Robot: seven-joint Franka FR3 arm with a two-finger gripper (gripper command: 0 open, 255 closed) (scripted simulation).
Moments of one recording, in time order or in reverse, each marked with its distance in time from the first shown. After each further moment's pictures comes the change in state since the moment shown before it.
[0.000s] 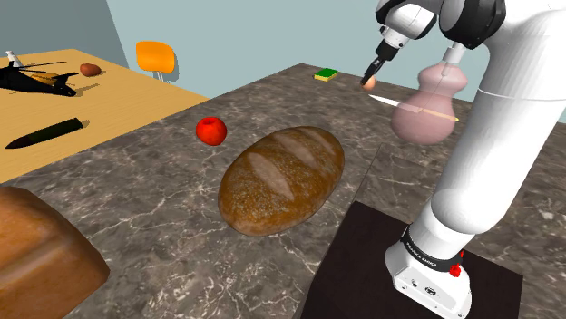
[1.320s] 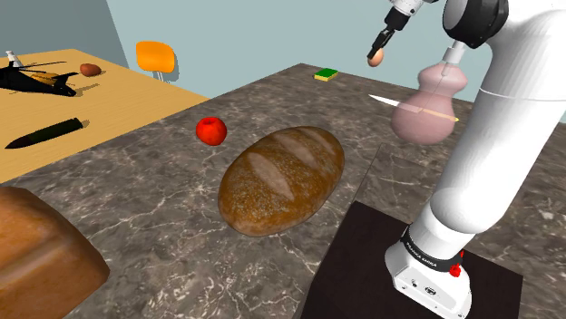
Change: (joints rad) arm -0.017 -0.011 -0.017 0.247 -0.048 -0.239 0.092
